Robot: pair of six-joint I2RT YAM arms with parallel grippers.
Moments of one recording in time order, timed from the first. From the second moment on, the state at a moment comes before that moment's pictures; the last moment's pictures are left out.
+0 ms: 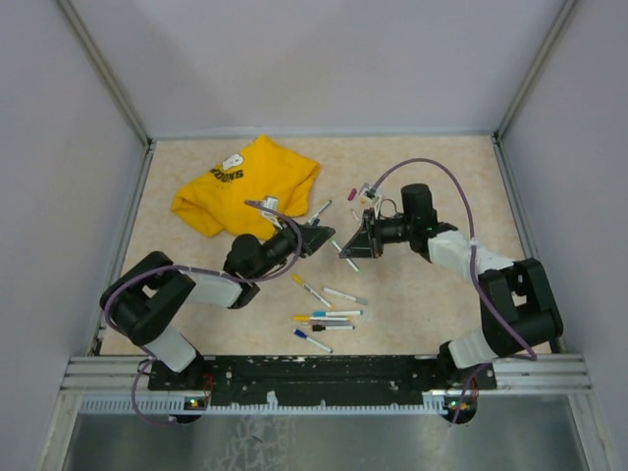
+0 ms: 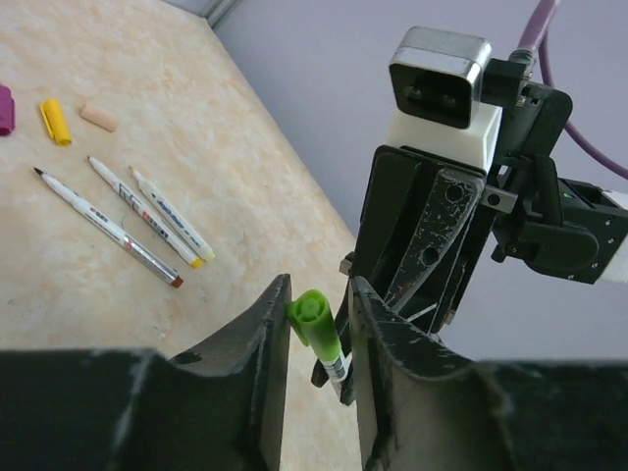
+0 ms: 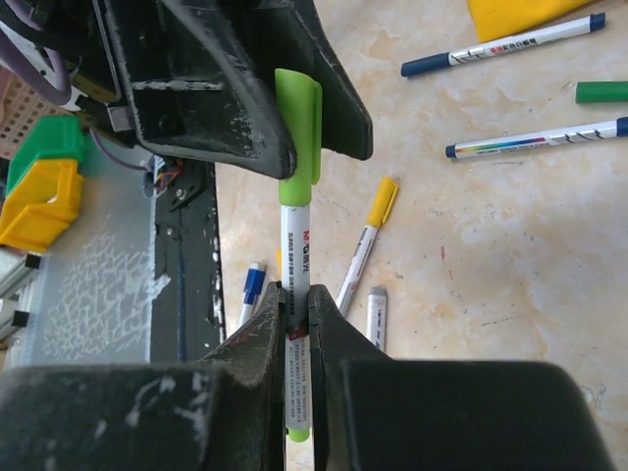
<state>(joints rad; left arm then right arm) -0.74 1.61 0.49 1.30 0.17 -0.88 0.32 1.46 0.79 0.06 -1.15 0.07</state>
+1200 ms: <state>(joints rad) -0.52 1.63 0.66 1.30 0.26 -0.89 0.38 1.47 0.81 0.11 -1.09 0.07</state>
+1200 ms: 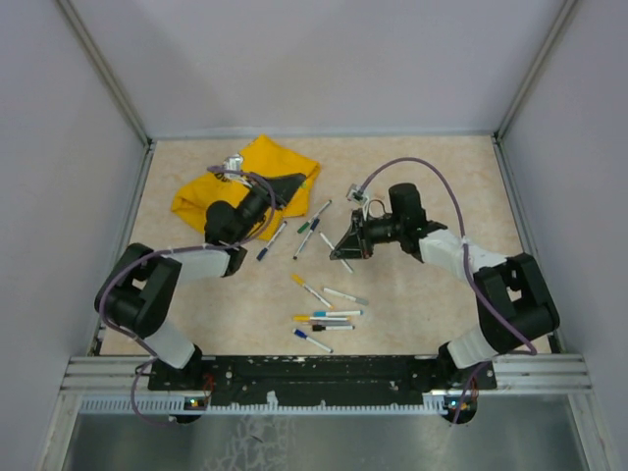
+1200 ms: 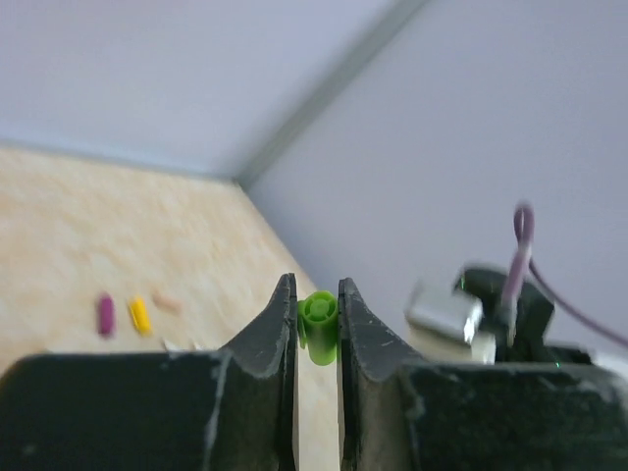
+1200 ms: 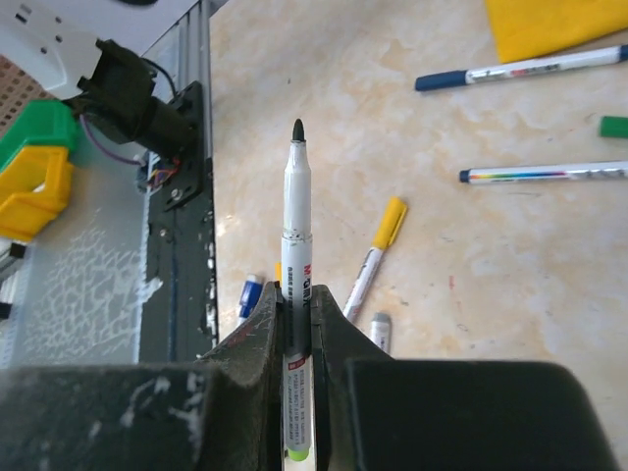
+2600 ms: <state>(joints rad) -0.44 1.21 0.34 0.70 0.08 -0.30 0.12 1.63 0.86 -0.02 -0.11 0.00</state>
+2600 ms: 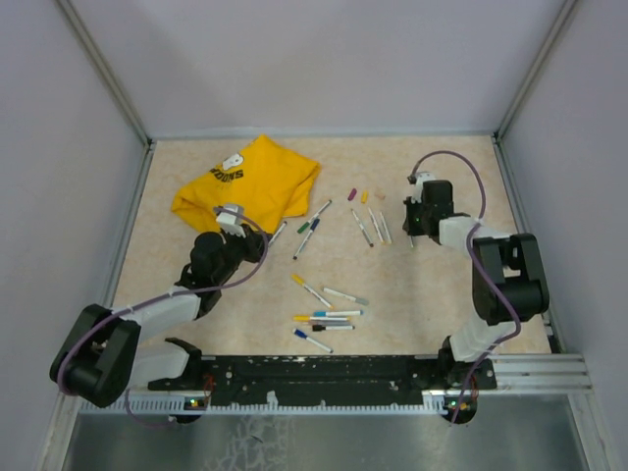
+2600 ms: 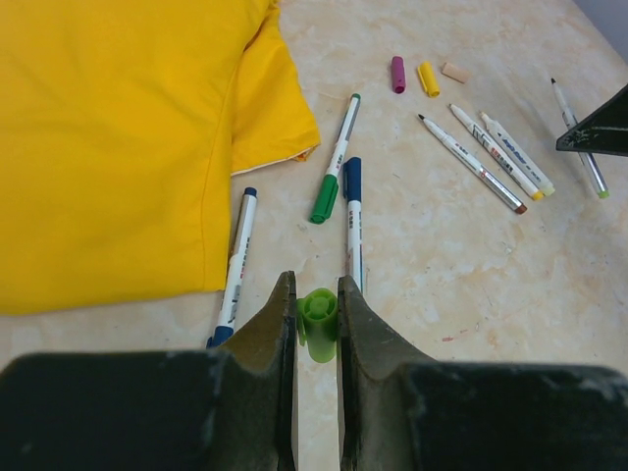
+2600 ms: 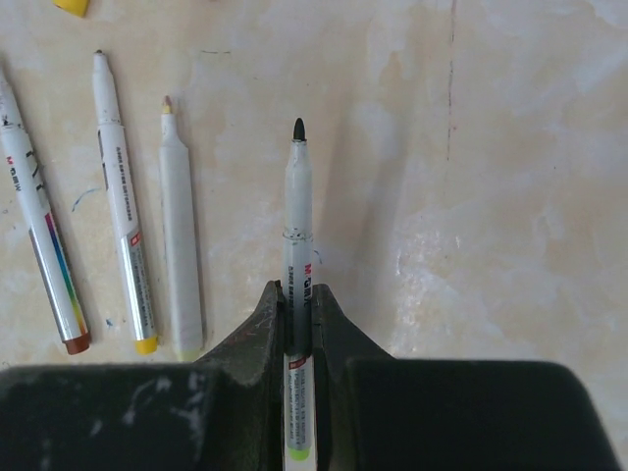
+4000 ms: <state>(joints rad) -0.44 1.21 0.33 0.72 0.08 -0.29 0.11 1.76 0.98 -0.10 -0.14 0.07</state>
